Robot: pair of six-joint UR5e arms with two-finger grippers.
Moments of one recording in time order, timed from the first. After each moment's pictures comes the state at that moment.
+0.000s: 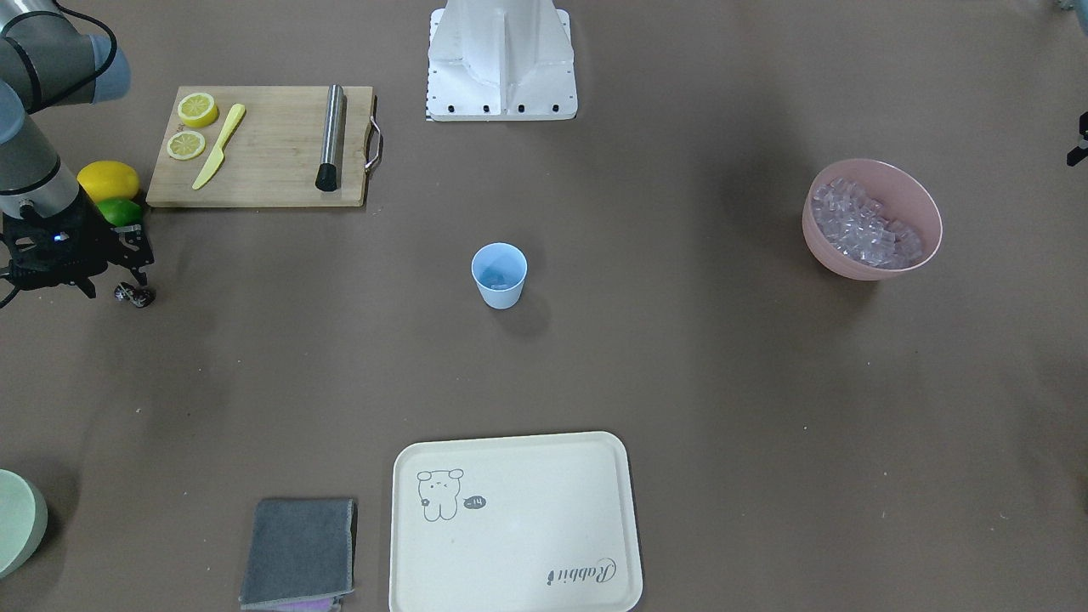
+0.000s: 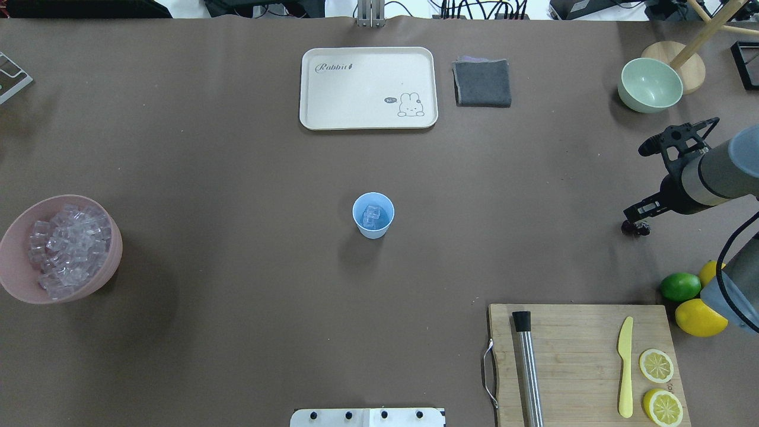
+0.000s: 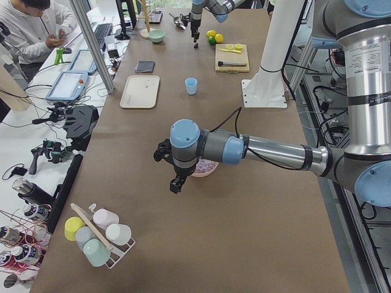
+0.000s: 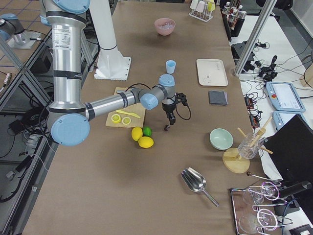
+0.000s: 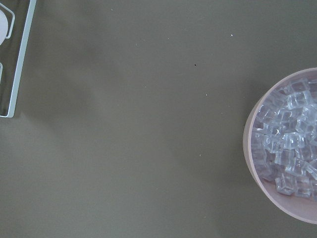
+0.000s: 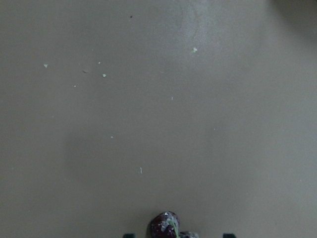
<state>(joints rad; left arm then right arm) -1.50 -1.40 -1.89 -1.59 -2.40 0.33 0.87 -1.60 1.83 -1.24 1.97 0.52</state>
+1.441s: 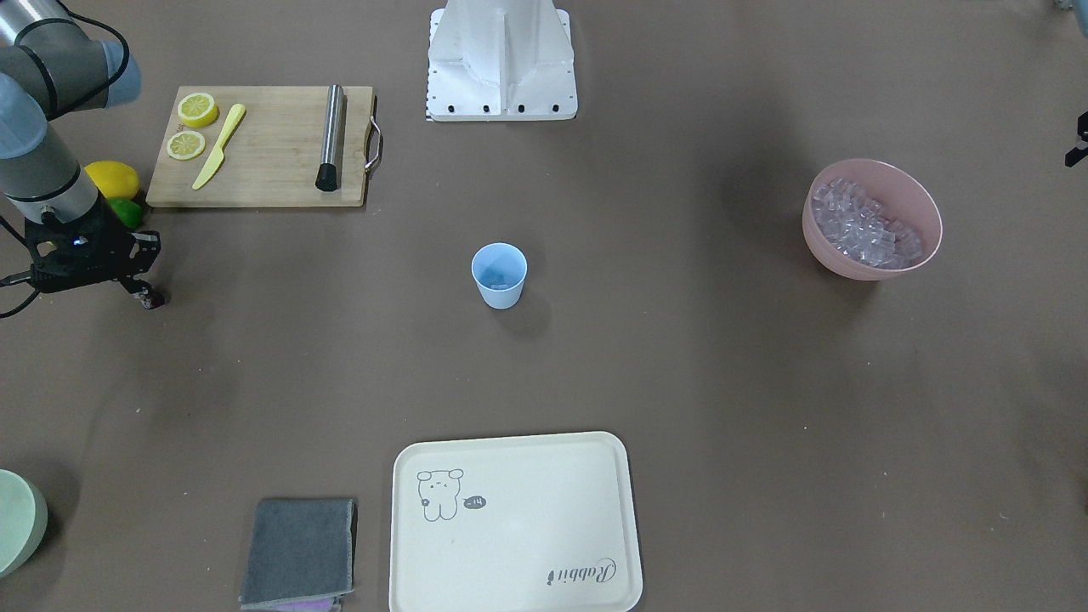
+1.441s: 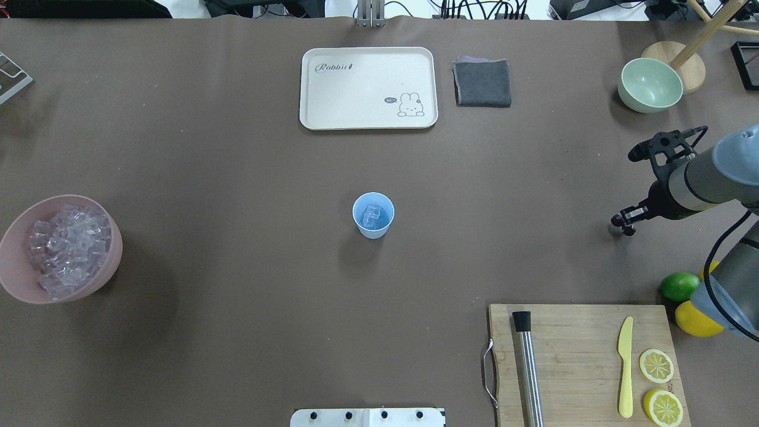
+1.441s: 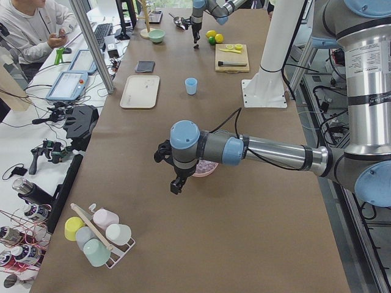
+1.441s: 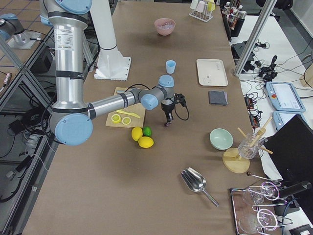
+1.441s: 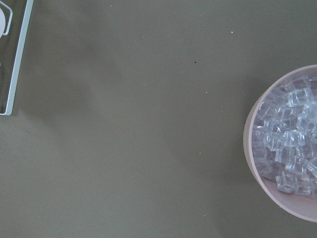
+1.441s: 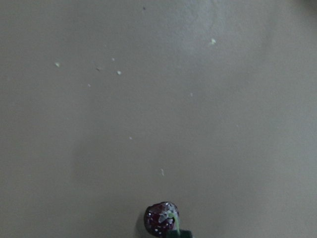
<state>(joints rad) -1.50 -1.40 -1.89 -1.59 -2.40 0.33 0.84 -1.57 1.83 -1.24 1.98 0.61</state>
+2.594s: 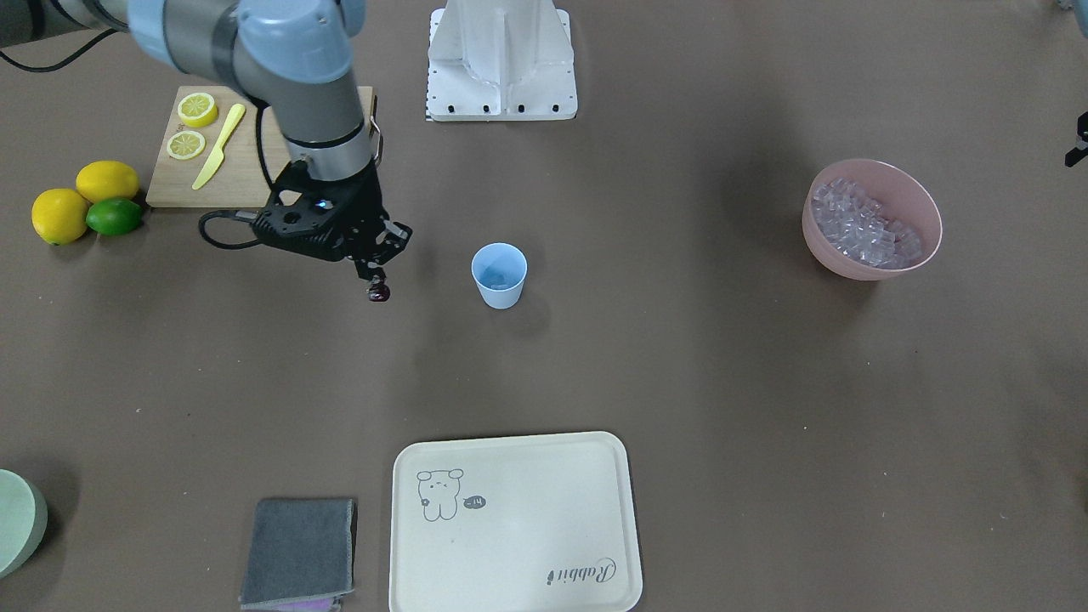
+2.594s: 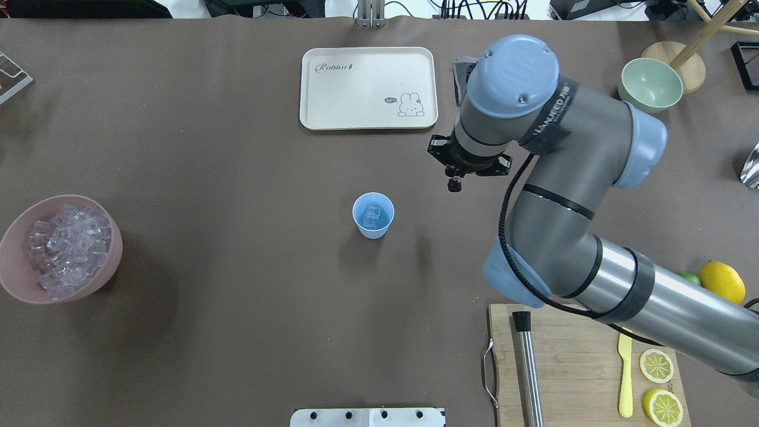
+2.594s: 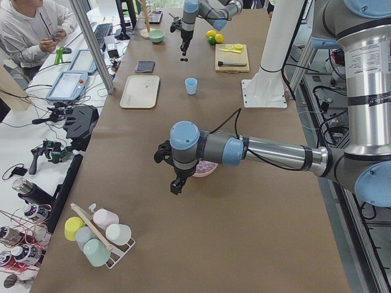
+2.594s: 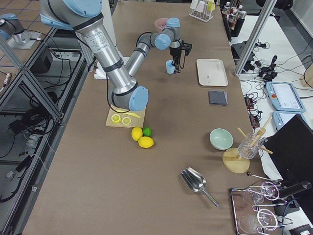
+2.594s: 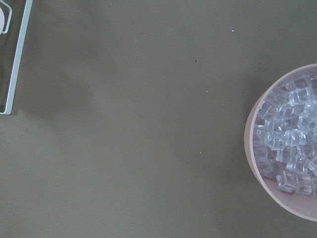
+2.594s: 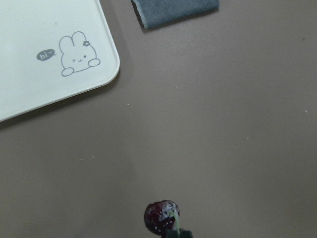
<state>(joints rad) -1.50 -1.40 -1.89 -1.59 -2.40 0.33 0.64 -0.87 1.81 -1.81 1.82 1.46</state>
